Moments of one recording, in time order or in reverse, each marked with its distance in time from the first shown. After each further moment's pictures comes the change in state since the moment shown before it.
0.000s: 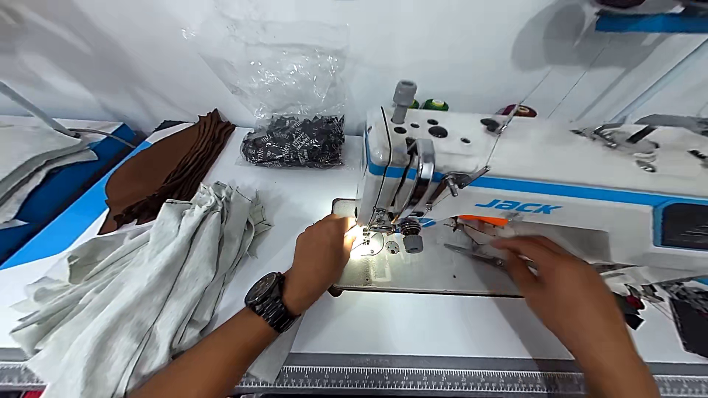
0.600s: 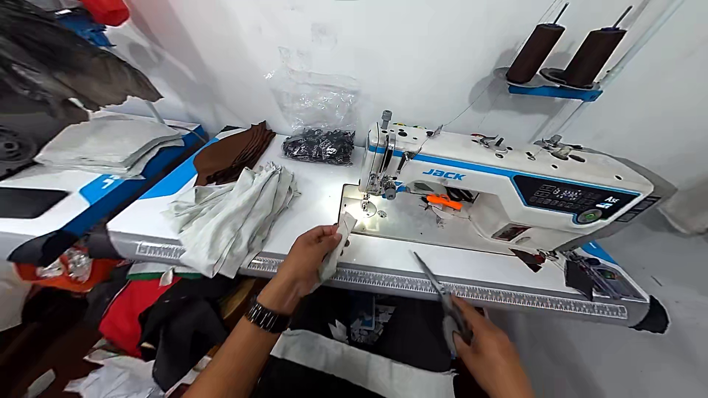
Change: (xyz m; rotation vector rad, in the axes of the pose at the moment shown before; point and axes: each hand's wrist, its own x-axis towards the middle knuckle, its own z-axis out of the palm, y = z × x) left_hand -0.156 0.026 -0.040 -1.283 -0.036 -0.403; right_hand -0.203 -0.052 -0.009 0.209 -0.139 0.169
